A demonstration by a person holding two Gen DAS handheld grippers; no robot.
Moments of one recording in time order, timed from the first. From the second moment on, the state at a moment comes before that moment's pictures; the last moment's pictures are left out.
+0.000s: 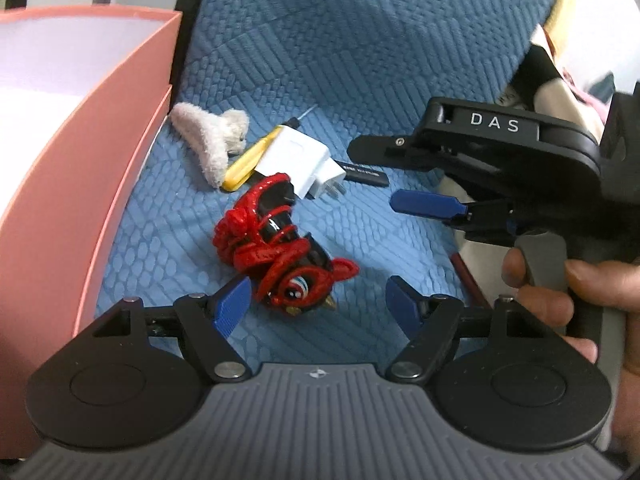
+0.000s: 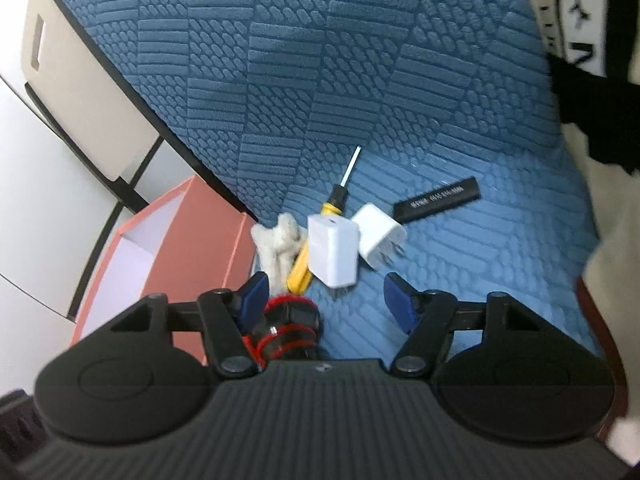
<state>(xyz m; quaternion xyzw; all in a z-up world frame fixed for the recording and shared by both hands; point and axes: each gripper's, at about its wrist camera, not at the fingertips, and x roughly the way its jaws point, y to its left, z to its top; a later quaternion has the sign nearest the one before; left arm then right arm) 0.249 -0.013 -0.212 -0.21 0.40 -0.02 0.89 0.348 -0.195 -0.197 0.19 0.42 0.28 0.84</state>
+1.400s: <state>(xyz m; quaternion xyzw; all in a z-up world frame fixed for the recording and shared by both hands) 0.269 0.000 -0.247 -0.30 0.42 -0.02 0.86 0.411 -0.119 -0.226 0.05 0.48 0.33 0.81</state>
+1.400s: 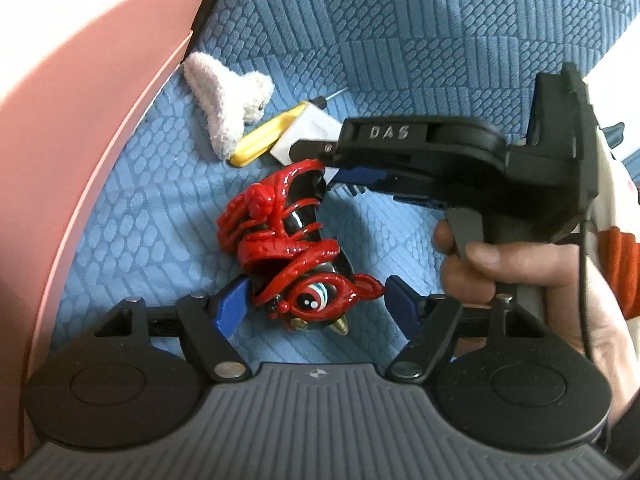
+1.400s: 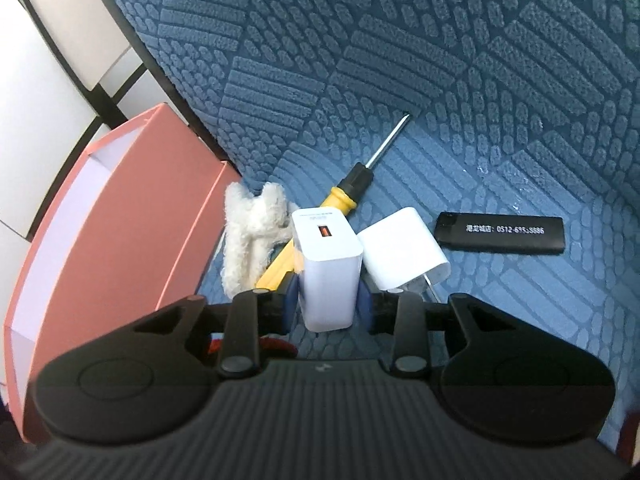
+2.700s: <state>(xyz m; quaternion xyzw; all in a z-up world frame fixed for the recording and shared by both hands) 0.229 0.016 -0.208 -0.25 0.39 -0.03 0.88 0.270 -0.180 -0.184 0.09 0.48 0.10 0.87</state>
